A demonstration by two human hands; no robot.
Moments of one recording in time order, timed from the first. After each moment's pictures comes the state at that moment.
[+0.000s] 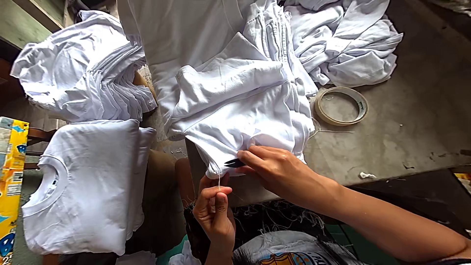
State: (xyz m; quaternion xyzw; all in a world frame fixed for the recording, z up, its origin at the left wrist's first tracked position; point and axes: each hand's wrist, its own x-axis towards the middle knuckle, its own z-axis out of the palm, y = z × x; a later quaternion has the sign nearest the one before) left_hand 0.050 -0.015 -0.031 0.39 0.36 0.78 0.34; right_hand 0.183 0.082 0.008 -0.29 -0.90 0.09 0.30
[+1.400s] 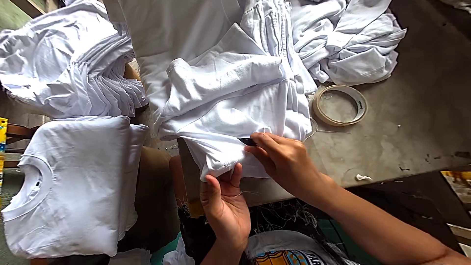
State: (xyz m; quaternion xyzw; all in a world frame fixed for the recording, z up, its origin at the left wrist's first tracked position) left_hand 0.084 0.012 -0.003 0.04 0.22 0.83 0.50; right_hand 0.198 0.095 -0.008 -0.39 -0.84 0.09 0.35
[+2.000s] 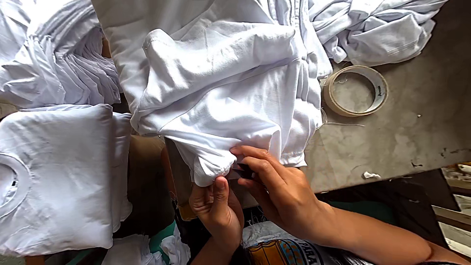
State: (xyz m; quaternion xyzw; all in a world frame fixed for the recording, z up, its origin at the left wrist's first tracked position) left_hand 0.086 0.015 -0.023 0.20 0.38 0.81 0.39; right_hand 0.189 0.055 -0.005 -0.38 -0.83 0.20 0.35
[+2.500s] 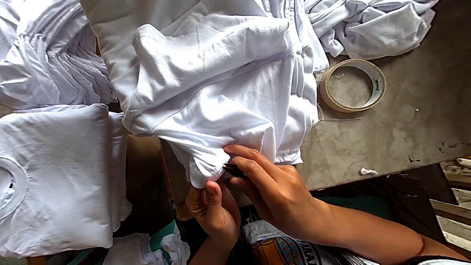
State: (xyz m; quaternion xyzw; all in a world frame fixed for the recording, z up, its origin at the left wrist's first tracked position) left_hand 0.088 0.014 -0.025 0.21 0.37 0.82 0.39; right_hand 0.186 0.056 -0.004 -0.38 -0.84 0.18 0.34
